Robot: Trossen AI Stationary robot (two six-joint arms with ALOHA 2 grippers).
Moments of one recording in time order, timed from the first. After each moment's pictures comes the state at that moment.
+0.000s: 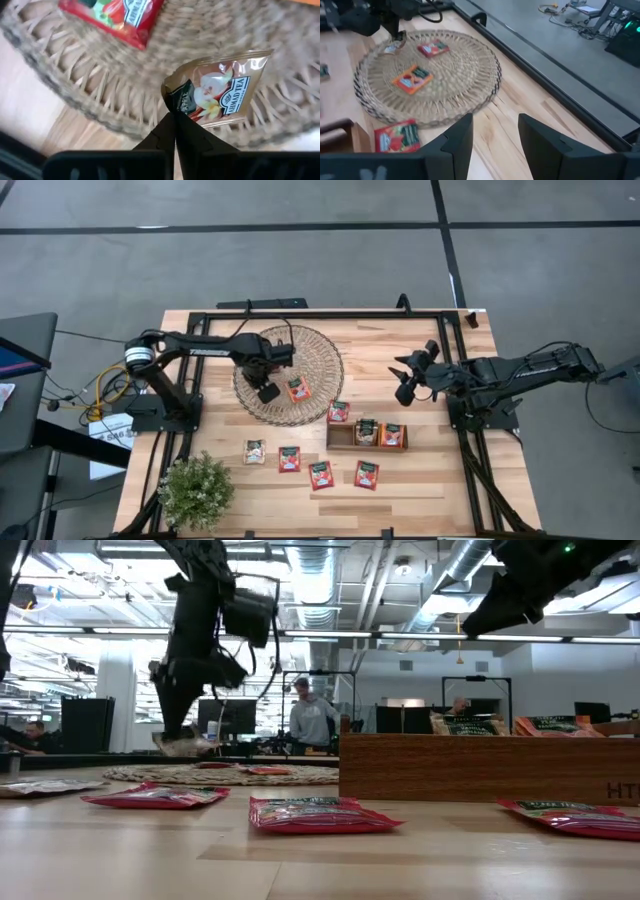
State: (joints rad) left arm 0.29 1.65 1.10 -1.09 -0.09 -0.38; right arm 0.15 0.82 0.66 -0.48 0.65 0.29
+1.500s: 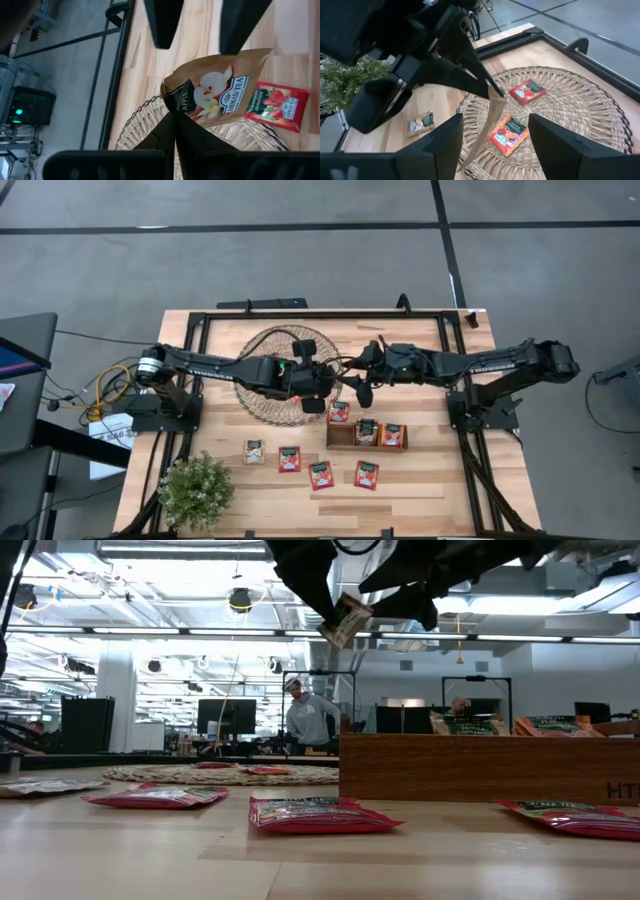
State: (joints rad) left arm -0.09 1.77 1.61 -0.75 -0.63 0.12; right arm -0.03 1.27 0.83 0.08 0.10 0.25
